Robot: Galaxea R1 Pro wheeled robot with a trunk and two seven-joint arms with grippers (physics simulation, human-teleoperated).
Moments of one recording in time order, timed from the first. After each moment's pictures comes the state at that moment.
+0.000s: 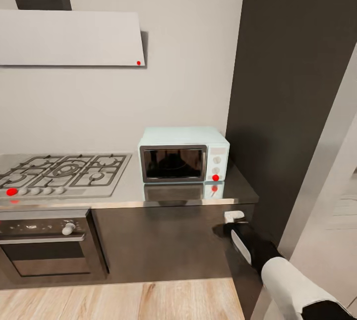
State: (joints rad) left arm -0.22 -0.07 -0.33 0.00 0.64 -0.12 0.04; right arm -0.74 -0.01 0.22 -0.52 -0.17 0.45 -0.03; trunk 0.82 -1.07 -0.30
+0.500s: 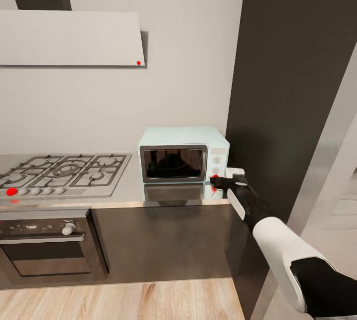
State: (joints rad) left arm -0.22 -0.08 -0.33 0.00 0.64 -0.12 0.04; right arm -0.97 0.03 0.15 -0.55 -0.22 0.29 -0.11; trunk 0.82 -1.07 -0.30
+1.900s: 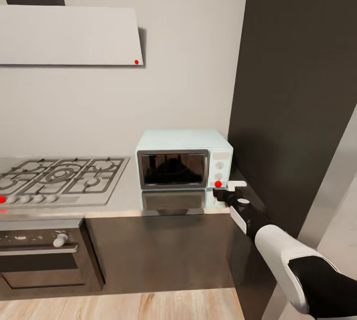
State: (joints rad) left arm -0.22 -0.07 -0.33 0.00 0.64 -0.12 0.03; right arm -0.96 0.01 0.15 -0.31 -0.15 0.02 -0.06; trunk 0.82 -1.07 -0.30
